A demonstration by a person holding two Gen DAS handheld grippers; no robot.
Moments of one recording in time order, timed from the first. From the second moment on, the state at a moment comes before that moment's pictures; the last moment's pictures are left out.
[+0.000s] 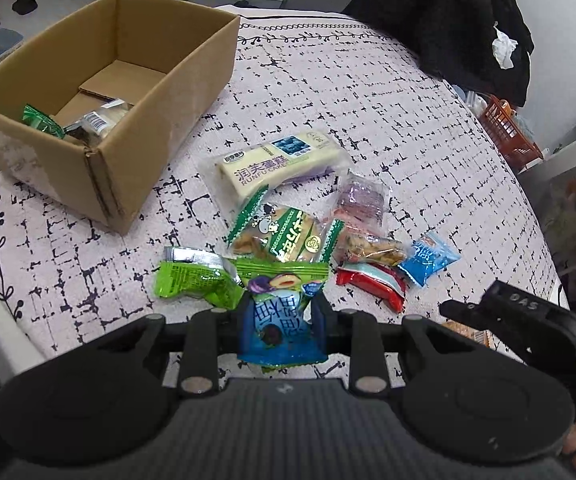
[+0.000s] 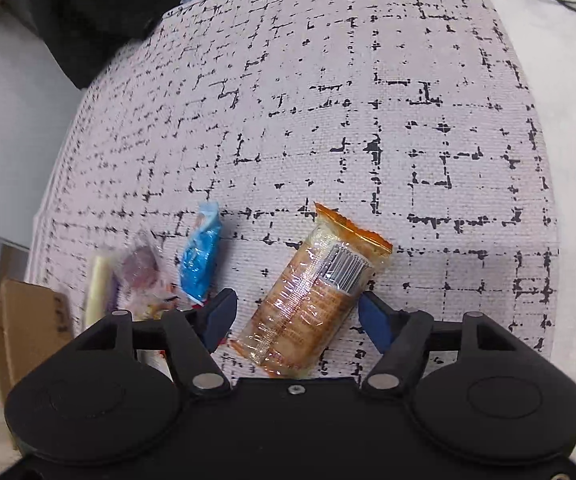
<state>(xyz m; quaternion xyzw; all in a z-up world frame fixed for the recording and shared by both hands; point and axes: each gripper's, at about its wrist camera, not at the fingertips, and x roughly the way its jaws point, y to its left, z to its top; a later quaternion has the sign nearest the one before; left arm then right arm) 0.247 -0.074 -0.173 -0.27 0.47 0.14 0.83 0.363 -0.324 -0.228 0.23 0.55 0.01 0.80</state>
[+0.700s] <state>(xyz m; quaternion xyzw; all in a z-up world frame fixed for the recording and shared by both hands) 0.223 -0.052 -0.122 -0.26 0.42 0.17 0.86 0.341 -0.304 -0.181 0.25 0.48 0.13 0.83</state>
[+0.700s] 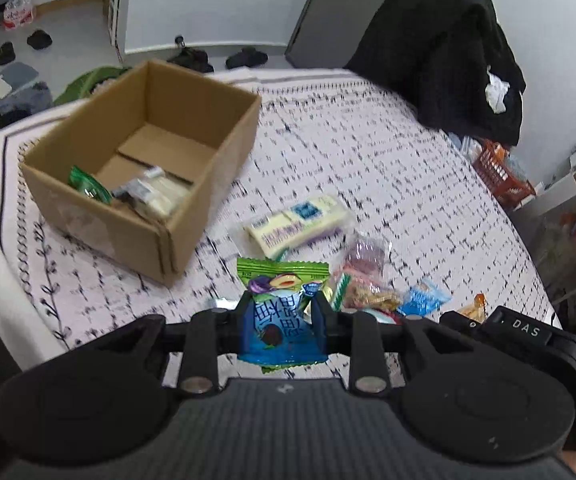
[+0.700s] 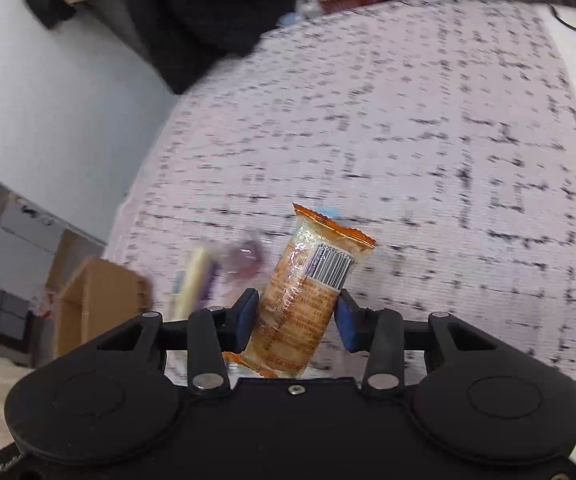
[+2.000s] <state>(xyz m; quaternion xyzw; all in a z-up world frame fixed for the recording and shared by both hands) 0.187 0.076 -0.061 -0.26 0.34 0.26 0.87 0.326 -0.146 -0.129 0.25 0.39 0.30 0.84</state>
